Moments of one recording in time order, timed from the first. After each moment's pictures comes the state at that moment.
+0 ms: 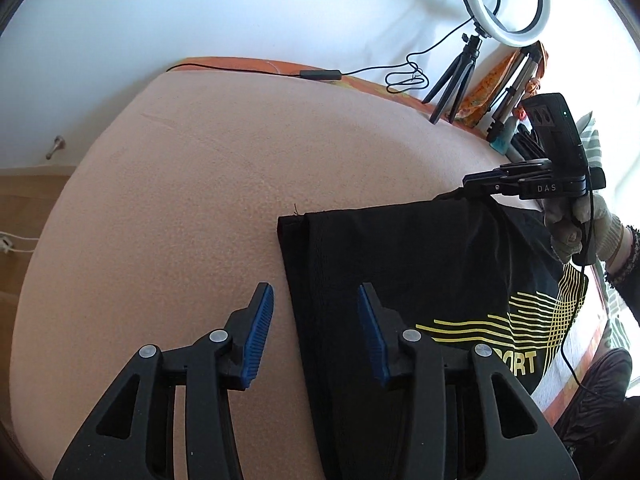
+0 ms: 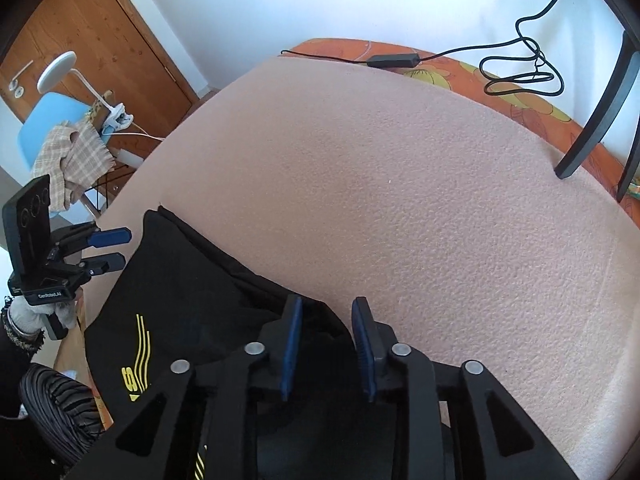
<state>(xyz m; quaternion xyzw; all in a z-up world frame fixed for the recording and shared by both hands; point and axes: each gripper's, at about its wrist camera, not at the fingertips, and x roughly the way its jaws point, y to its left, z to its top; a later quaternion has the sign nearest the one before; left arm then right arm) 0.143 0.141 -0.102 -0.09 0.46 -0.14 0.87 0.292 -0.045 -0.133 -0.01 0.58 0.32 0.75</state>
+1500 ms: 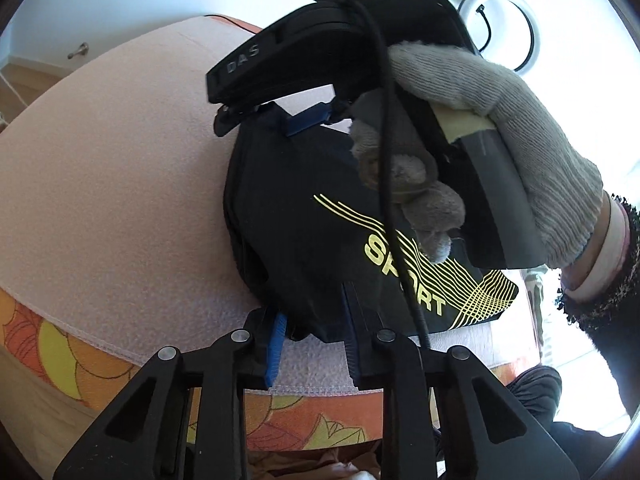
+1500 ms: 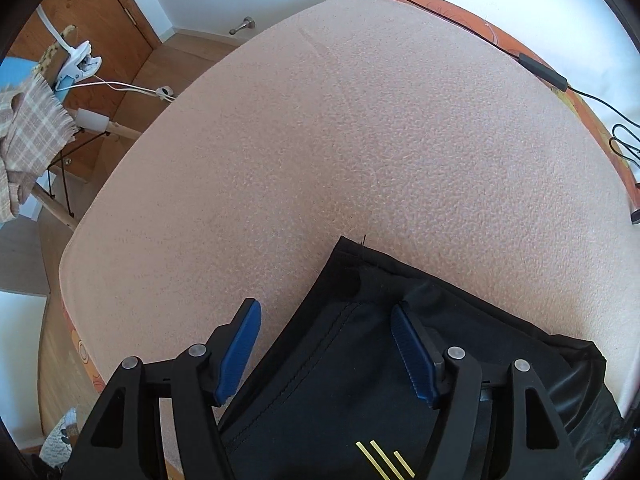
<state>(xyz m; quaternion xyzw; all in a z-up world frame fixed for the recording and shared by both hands) 0.029 0.114 -0.108 -0.25 0.44 -0.14 0.85 0.250 0.210 -0.147 -0.12 0.67 0.23 0.70</state>
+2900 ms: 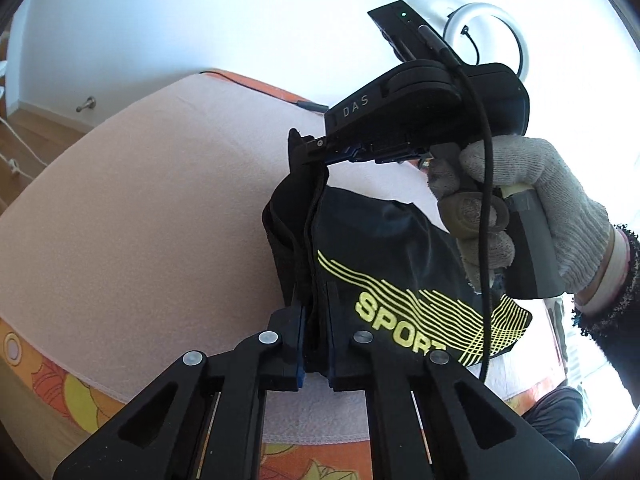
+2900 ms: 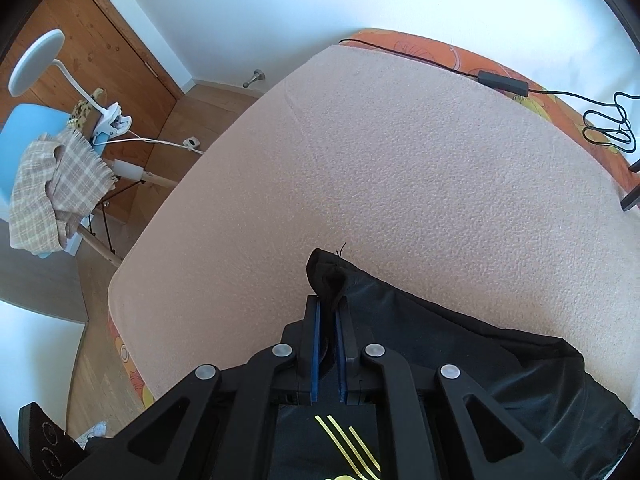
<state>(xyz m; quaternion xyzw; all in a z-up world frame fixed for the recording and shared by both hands) 0.030 0.103 -0.074 -0.21 0.38 -0.11 0.89 0.264 0.131 -0.095 0.00 0.62 0.27 0.74</state>
